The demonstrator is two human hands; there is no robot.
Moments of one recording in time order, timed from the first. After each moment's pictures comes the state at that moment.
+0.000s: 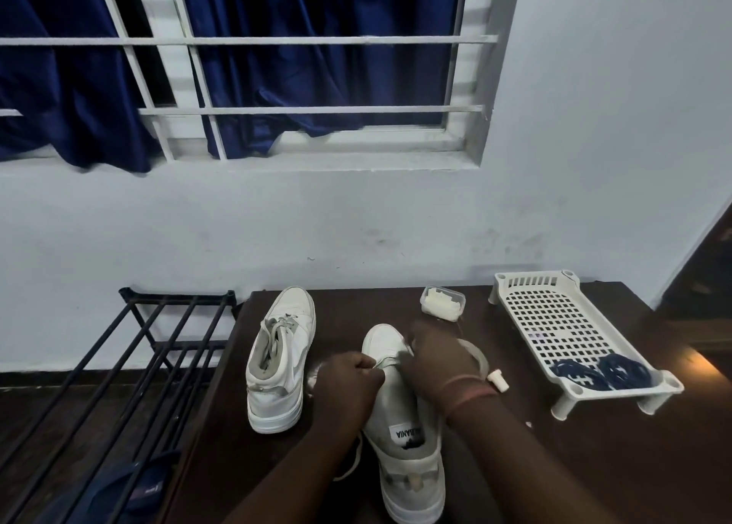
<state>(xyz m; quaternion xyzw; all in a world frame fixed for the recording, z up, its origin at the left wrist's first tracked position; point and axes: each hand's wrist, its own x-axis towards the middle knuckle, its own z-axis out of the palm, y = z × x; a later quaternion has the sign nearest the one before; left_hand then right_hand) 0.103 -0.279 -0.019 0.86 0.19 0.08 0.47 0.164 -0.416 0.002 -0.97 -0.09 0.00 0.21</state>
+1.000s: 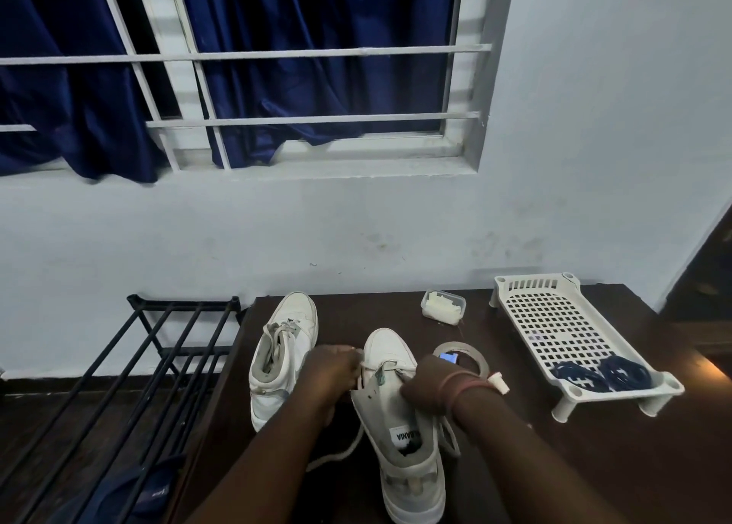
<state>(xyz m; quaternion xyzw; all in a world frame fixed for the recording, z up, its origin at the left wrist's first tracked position) 0.121 -0.252 -0.009 0.66 0.26 -0.03 0.70 0.142 -0.416 0.037 -0.95 -0.08 0.26 0.12</state>
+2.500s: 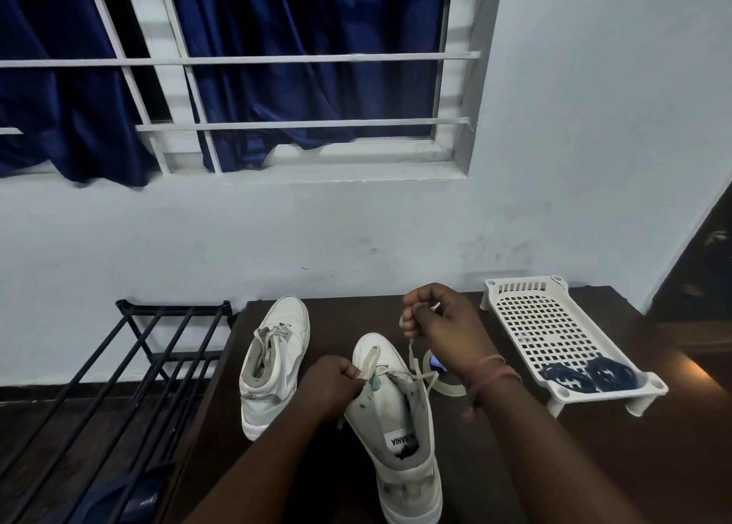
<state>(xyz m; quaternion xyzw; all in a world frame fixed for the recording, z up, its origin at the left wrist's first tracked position) 0.123 -0.249 -0.019 0.90 0.14 -0.07 0.40 0.160 -0.437 0.063 -0.73 -0.09 0.01 0.68</state>
